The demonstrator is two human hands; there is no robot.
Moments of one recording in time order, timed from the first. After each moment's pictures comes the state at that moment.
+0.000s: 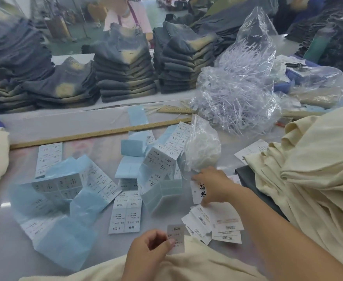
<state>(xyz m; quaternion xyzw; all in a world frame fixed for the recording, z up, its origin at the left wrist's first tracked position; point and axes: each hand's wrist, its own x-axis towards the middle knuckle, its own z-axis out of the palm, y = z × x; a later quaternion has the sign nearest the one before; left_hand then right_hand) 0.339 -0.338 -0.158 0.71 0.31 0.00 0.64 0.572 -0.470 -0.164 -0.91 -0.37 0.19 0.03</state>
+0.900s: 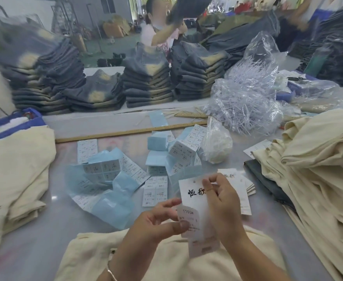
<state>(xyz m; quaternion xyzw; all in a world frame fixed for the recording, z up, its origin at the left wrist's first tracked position) 0.245 -0.316 -0.056 0.57 0.15 -0.01 0.81 0.352 -0.448 -0.083 -0.76 -0.10 -0.01 0.65</state>
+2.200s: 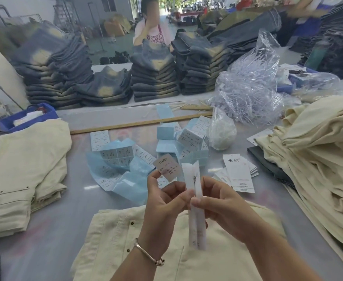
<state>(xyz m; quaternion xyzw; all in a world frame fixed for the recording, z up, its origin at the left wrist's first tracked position) 0.210 -0.333 -0.057 0.54 0.08 0.16 0.82 0.287 -0.468 -0.054 -0.52 -0.25 0.40 0.71</state>
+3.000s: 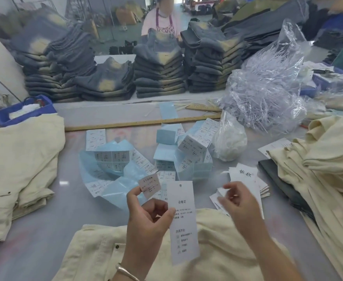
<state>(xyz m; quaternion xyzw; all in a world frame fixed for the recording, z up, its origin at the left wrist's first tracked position) 0.257 -0.308 -0.102 0.65 0.22 0.24 0.69 0.394 -0.479 -0.133 -0.81 -0.10 0.07 0.58</state>
